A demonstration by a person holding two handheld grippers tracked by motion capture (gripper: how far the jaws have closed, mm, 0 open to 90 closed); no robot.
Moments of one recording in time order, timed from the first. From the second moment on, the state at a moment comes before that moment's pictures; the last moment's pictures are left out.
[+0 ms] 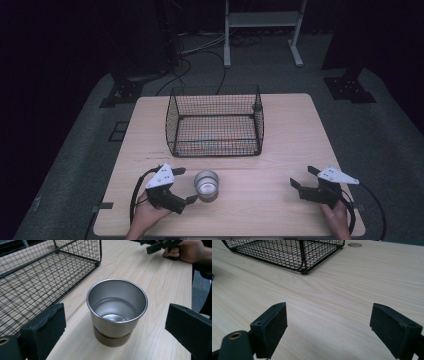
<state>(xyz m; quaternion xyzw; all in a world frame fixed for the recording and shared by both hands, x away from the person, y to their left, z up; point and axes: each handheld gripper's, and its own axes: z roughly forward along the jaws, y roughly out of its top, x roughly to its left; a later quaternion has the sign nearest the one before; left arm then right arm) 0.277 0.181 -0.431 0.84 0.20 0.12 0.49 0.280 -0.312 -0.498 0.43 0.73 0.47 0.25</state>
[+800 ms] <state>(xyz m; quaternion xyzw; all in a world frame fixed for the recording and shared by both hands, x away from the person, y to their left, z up) 0.299 0.150 -0.449 0.88 0.20 0.10 0.43 0.280 -0.312 -0.498 0.43 0.73 0.47 0.24</state>
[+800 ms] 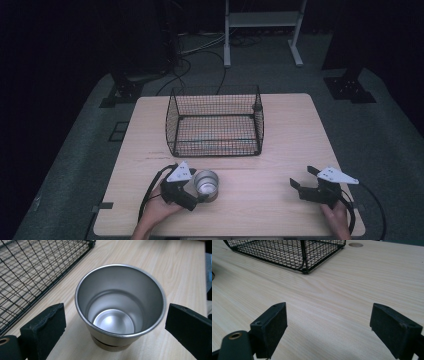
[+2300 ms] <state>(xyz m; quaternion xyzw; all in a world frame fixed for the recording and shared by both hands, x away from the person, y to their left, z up) 0.316 0.127 -0.454 0.90 0.17 0.05 0.41 0.280 -0.312 -0.498 0.43 0.73 0.47 0.24</state>
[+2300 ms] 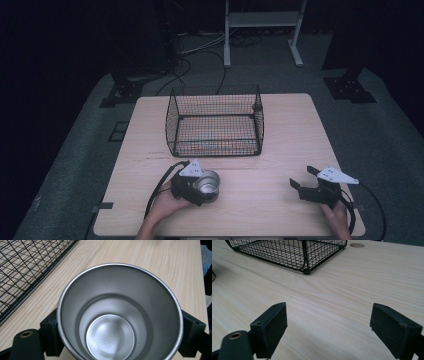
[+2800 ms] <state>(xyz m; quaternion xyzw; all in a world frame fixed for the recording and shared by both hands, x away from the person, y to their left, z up) 0.318 0.122 -0.430 0.89 0.15 0.06 0.42 0.280 -0.312 -0.498 0.43 0.73 0.47 0.24</state>
